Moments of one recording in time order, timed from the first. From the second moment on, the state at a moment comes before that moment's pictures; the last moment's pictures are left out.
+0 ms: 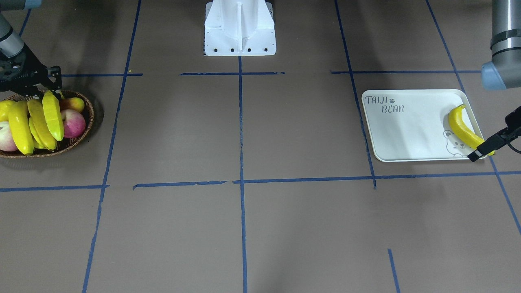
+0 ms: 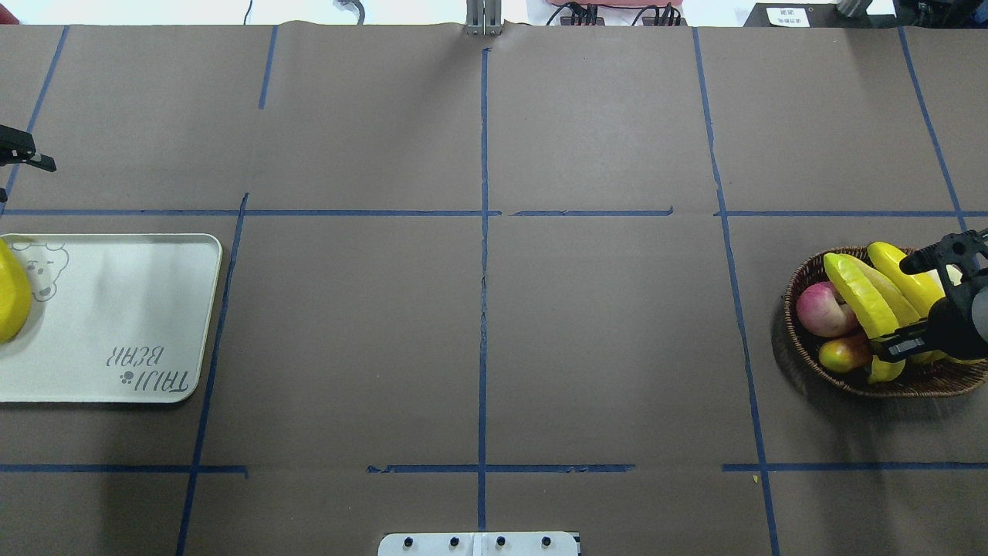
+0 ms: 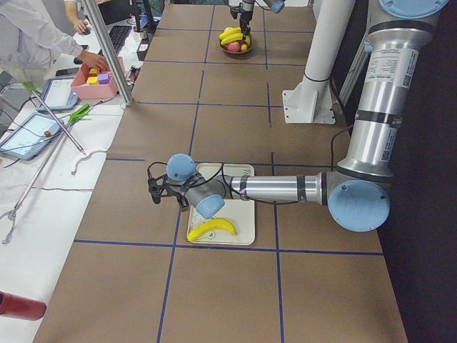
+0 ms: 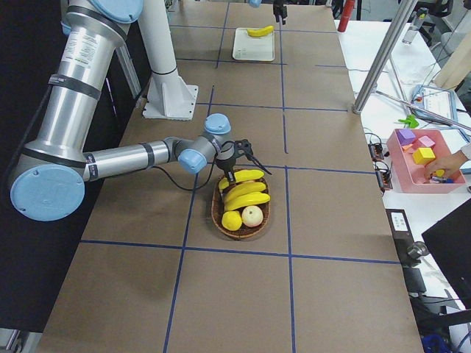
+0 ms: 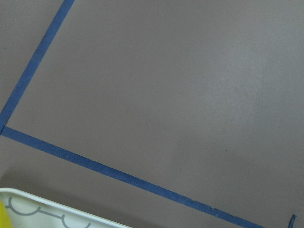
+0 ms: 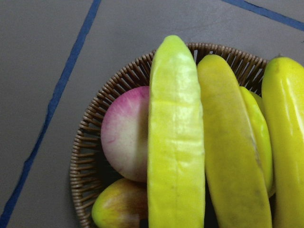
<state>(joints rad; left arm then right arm) -1.27 -1.71 -1.34 -2.42 -2.39 -1.16 0.79 -1.90 2.03 -1.02 1.99 0.62</state>
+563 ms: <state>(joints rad) -1.27 -1.72 -1.34 -2.42 -2.39 -1.16 0.98 -1.85 2.09 -1.02 2.23 0.62</state>
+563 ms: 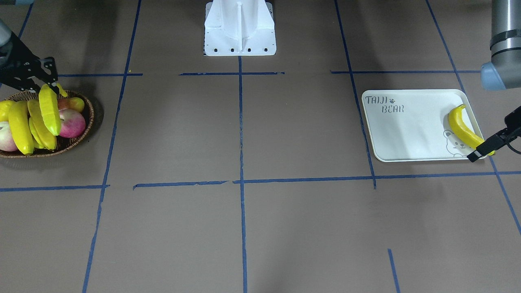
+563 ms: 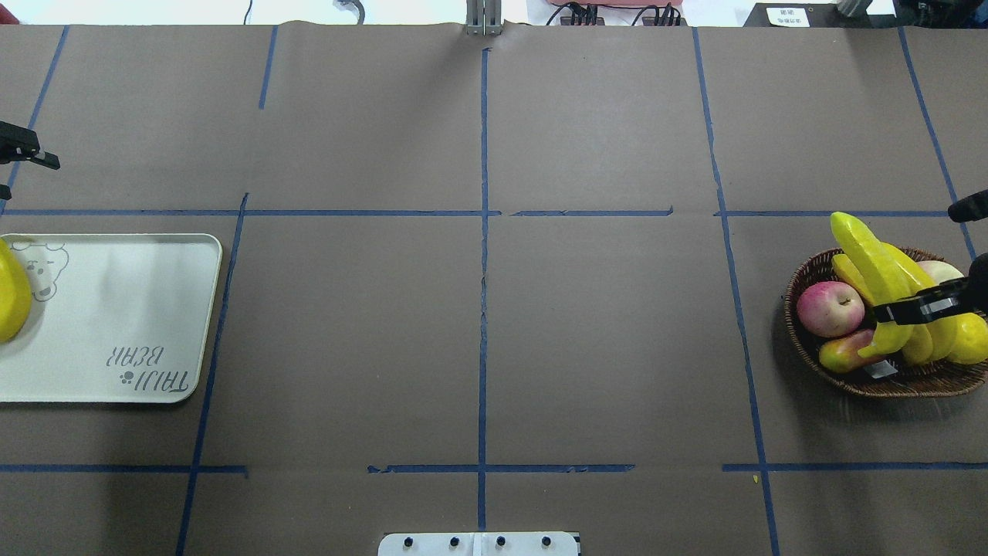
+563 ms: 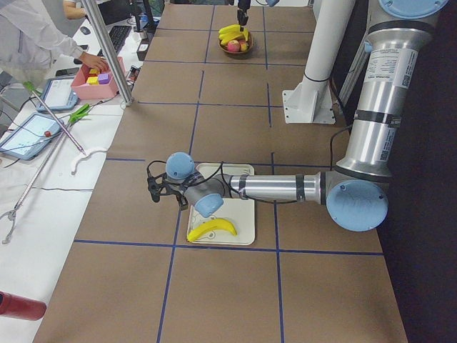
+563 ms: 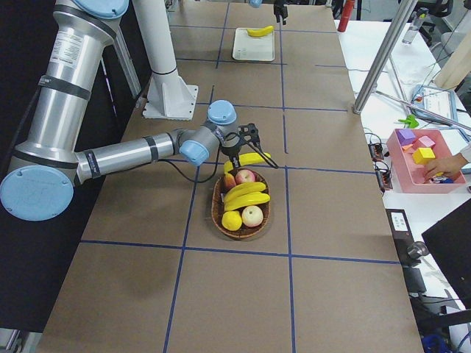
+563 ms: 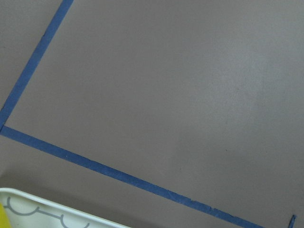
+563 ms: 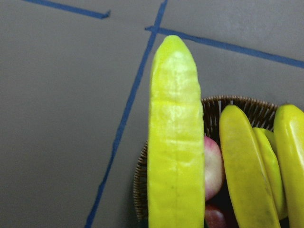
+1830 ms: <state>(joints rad) -1.05 -2.01 -1.37 -2.60 -2.36 -1.38 0.79 -1.08 1.77 -1.01 2.03 1.25</state>
